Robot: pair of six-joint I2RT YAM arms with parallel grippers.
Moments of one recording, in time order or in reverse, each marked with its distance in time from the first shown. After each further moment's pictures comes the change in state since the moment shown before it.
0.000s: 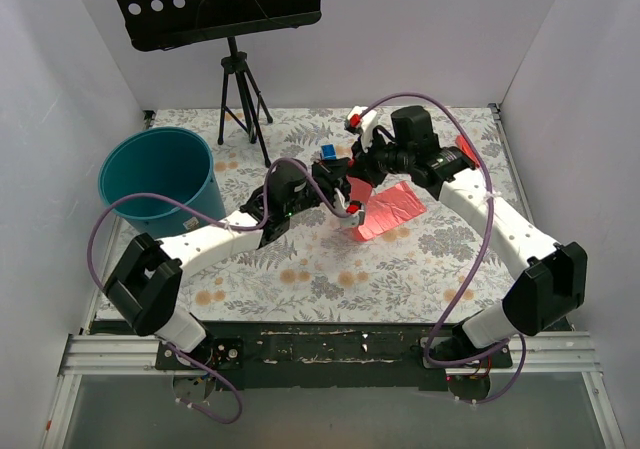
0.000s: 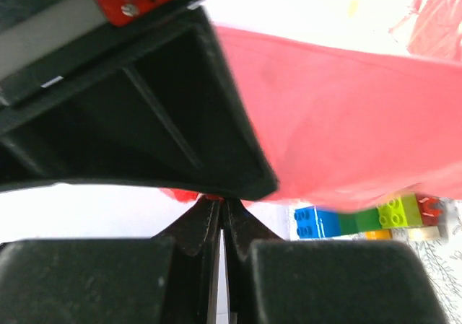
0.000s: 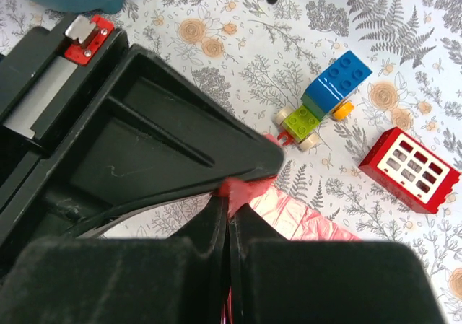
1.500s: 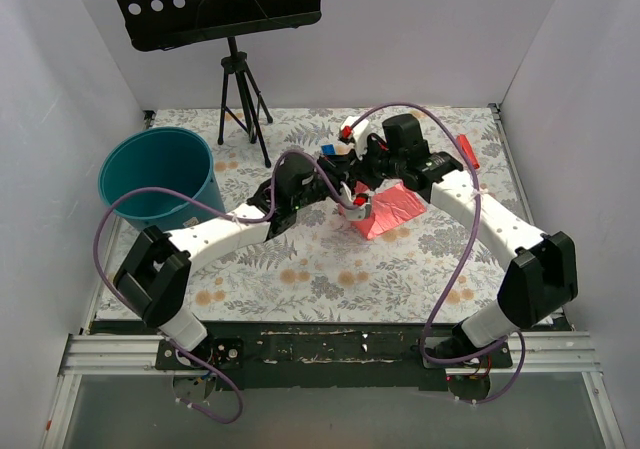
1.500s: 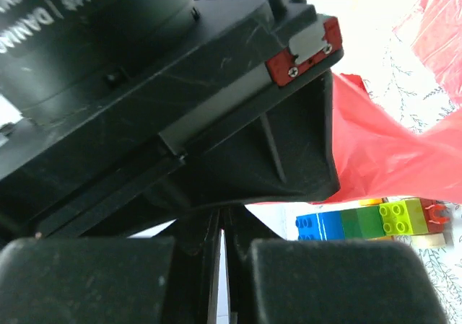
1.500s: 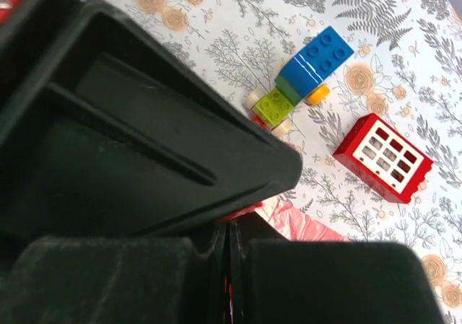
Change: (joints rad) left arm 0.000 0.027 0.040 -0.026 -0.009 0.000; right arm 0.019 0.050 -0.033 0.032 0.096 -0.094
